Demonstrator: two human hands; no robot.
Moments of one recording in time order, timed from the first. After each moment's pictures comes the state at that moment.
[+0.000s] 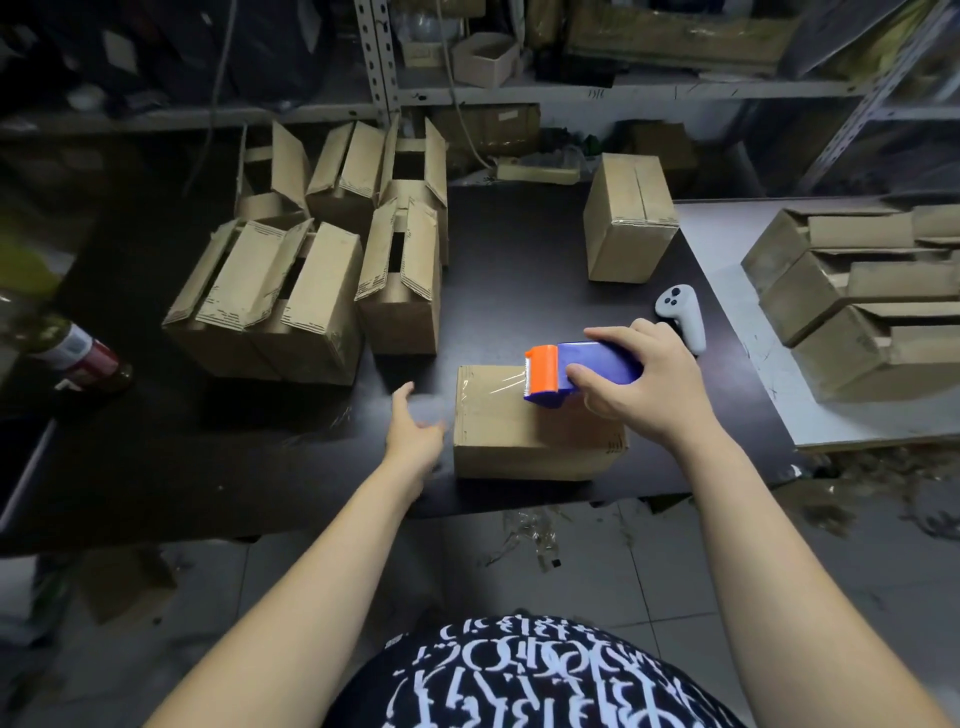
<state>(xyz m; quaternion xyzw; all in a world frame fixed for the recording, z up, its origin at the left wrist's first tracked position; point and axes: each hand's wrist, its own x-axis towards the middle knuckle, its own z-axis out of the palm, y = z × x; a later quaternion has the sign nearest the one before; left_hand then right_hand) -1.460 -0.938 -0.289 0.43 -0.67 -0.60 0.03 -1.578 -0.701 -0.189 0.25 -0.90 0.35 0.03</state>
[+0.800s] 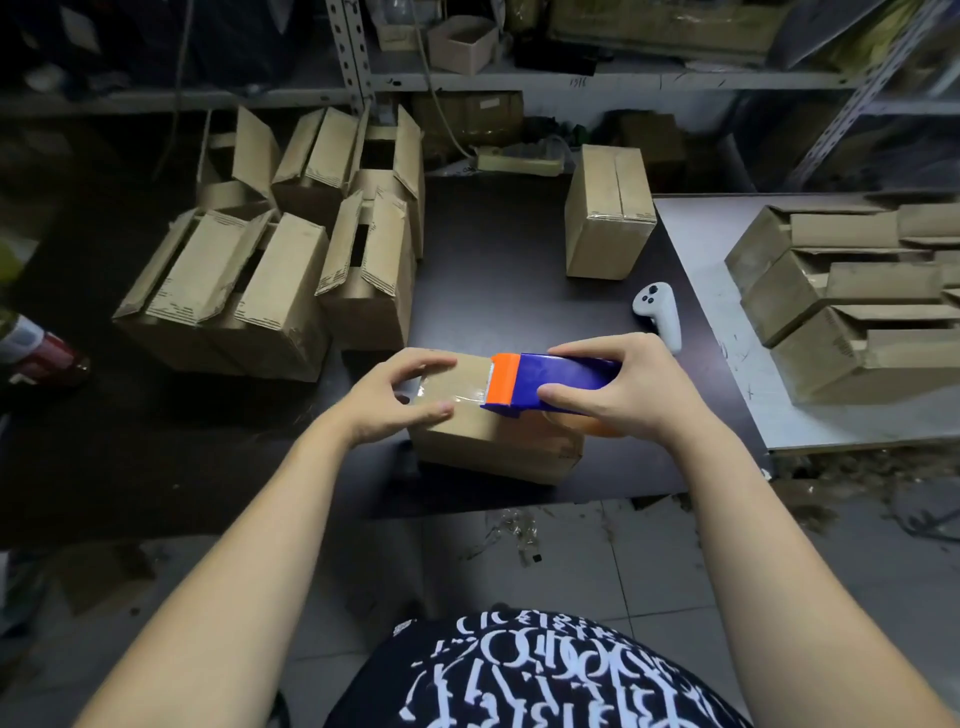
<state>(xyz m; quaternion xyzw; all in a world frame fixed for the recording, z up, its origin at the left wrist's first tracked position) -1.490 -0.970 -0.255 0.06 -0.83 -0.55 -0.04 -1.597 -0.672 -0.167 0.28 -0.88 0.37 -0.12</state>
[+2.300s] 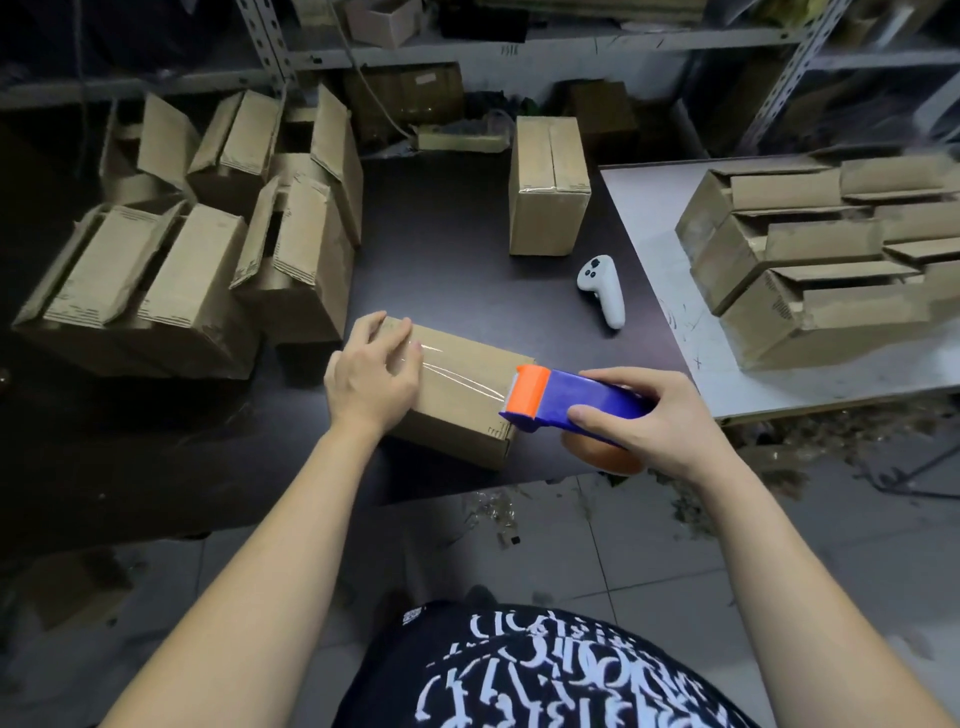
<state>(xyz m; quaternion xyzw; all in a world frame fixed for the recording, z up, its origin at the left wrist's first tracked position) -1.533 -0.868 -0.261 0.24 -0.92 -0.28 0.16 -1.589 -0.559 -0.195 0.18 -0.84 0.49 -0.17</state>
